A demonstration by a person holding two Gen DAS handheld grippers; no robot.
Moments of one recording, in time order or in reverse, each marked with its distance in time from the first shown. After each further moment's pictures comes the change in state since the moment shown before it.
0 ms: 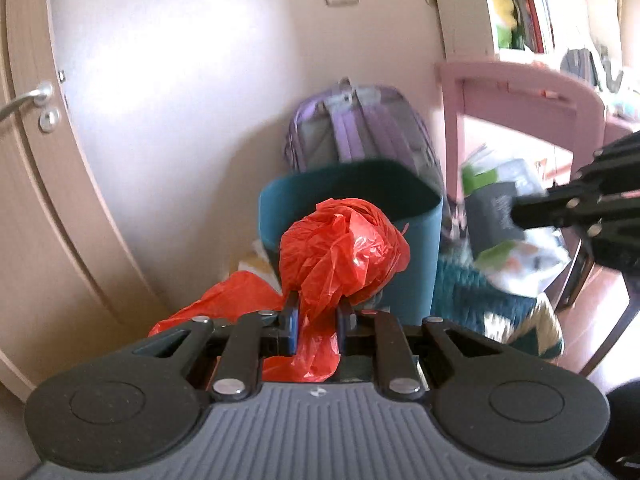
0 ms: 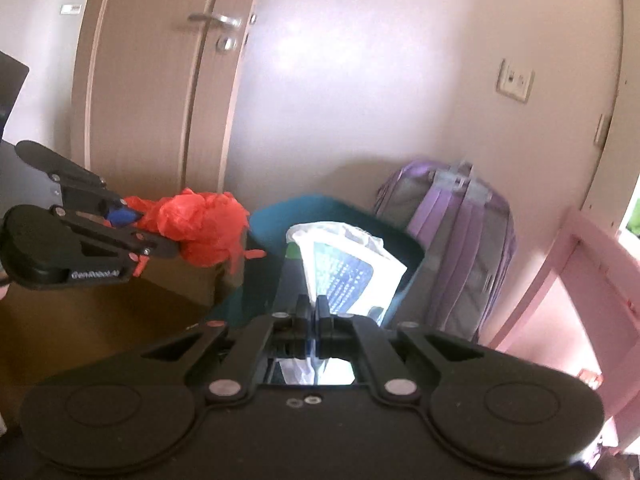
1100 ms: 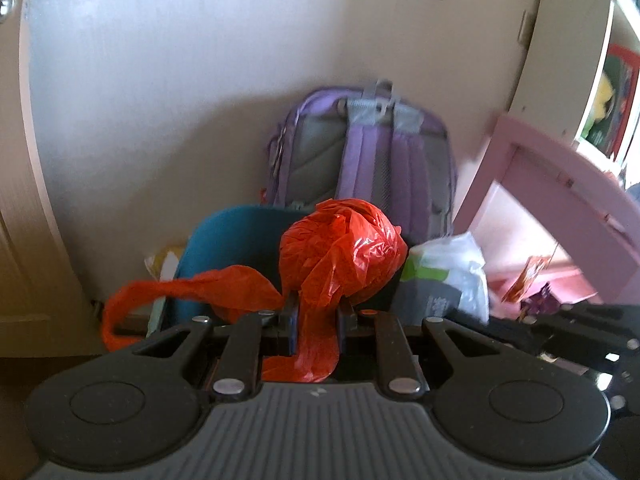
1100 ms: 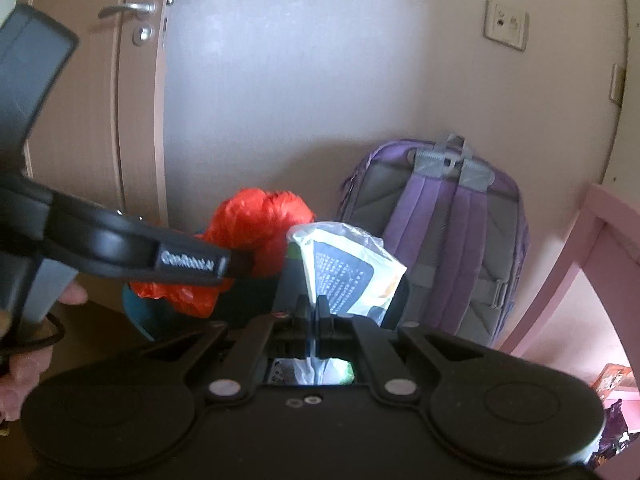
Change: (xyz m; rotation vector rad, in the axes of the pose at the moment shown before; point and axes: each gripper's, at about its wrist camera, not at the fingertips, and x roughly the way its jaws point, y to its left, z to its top) left arm 0.186 0.017 0.089 -0.362 0.107 -0.125; right arm 0.152 -0.060 0.036 0.113 0.066 -0.022
